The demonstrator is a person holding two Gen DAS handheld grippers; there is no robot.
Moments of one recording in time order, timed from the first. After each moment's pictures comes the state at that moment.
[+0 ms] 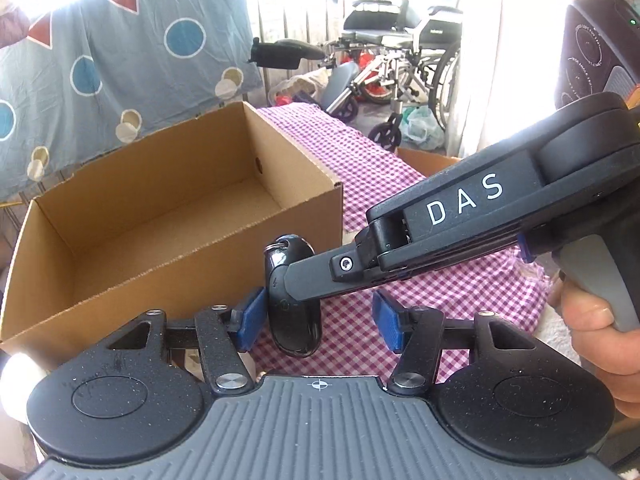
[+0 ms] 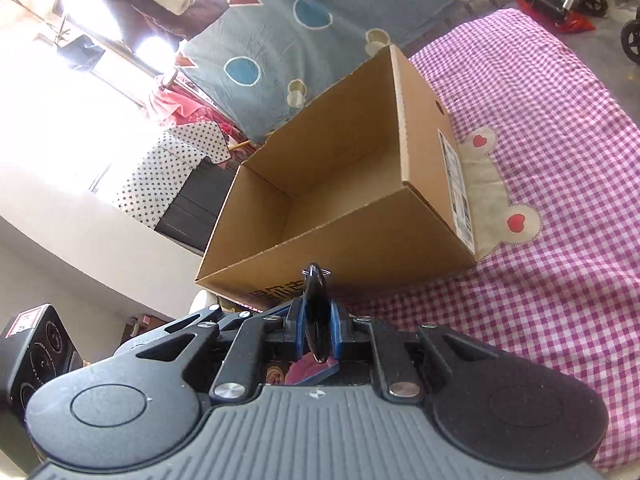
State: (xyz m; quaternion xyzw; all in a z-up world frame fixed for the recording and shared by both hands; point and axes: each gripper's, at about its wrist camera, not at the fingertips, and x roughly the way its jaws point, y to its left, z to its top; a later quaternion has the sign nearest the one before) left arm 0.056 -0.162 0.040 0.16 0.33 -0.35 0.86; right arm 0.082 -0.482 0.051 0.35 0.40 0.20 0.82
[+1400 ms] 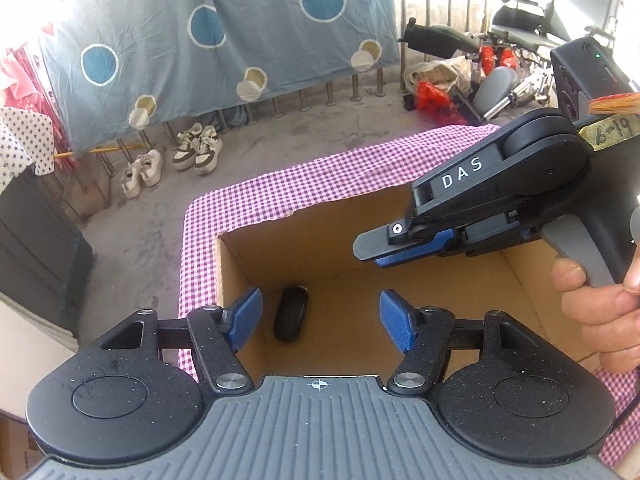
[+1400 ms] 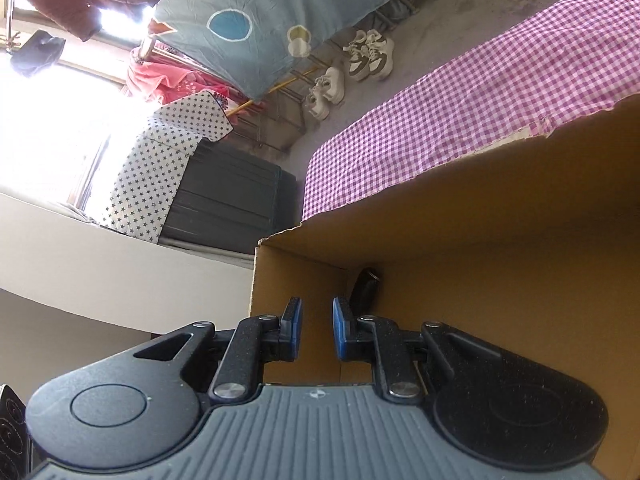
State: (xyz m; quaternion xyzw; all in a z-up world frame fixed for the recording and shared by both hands) left arm 0.230 -0.088 0.095 0.15 0.39 -0.19 0.89; right arm 0.332 -0.418 0.018 0.39 0.49 0.23 0.75
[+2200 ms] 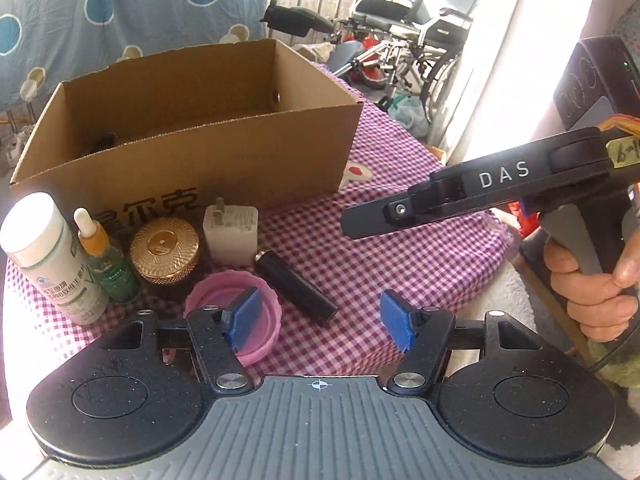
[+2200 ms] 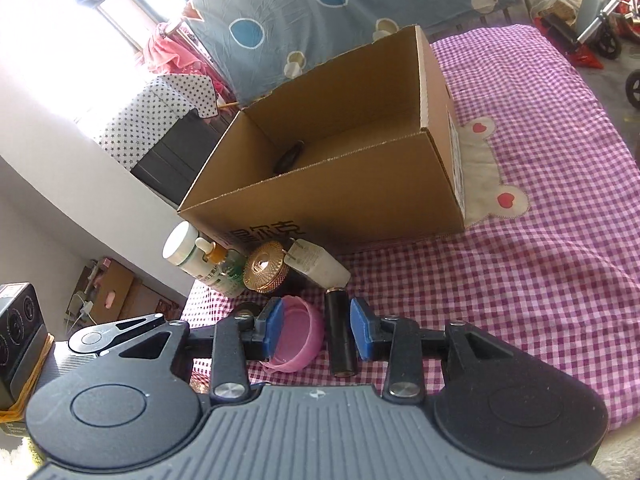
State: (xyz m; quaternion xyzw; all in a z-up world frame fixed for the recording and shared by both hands) left arm 0.035 -0.105 0.003 0.08 0.41 -0.37 0.83; right arm 0.055 -0.455 0.028 0.25 0.45 0.18 0.84
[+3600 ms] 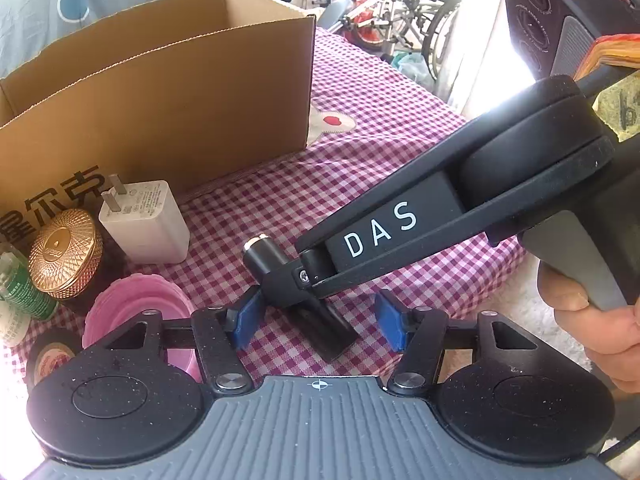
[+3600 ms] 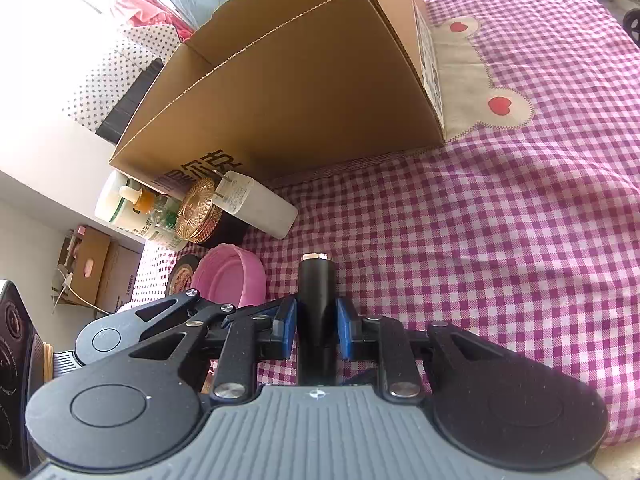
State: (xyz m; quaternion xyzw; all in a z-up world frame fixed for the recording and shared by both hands) left arm 0.044 -0.187 -0.061 0.14 0.42 -0.35 0.82; right arm 0.063 -0.464 -0.027 0.25 0.53 0.18 0.79
